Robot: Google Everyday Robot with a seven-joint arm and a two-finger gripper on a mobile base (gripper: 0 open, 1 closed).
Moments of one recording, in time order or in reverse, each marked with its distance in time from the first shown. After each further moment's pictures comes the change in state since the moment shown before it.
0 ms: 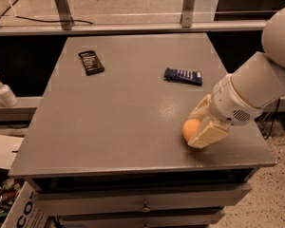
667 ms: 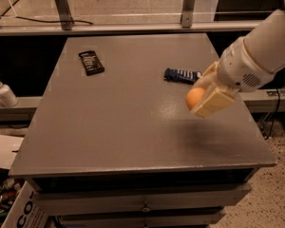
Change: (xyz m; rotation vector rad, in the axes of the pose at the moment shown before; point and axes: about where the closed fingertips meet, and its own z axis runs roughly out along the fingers) arm -0.026 -0.044 -0.053 0.095 -0.051 -0.014
